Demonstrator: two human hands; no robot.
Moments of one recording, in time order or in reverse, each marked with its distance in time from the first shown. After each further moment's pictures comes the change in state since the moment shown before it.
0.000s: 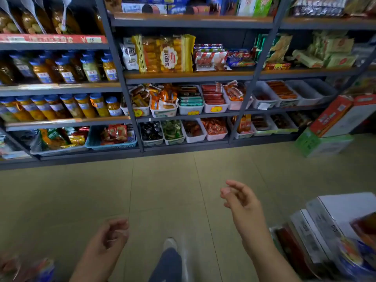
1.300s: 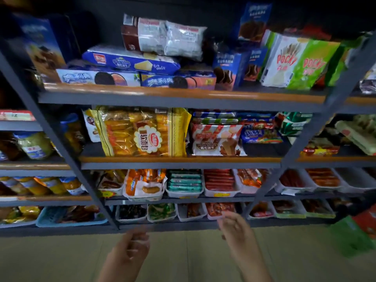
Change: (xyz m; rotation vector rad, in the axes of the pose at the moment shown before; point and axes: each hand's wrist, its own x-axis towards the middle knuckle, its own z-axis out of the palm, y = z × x) left_hand 0.479 0.242 0.231 0.032 -0.135 -0.069; right_hand 0.556 -0.100 0.101 -0.067 -0.169 0.094
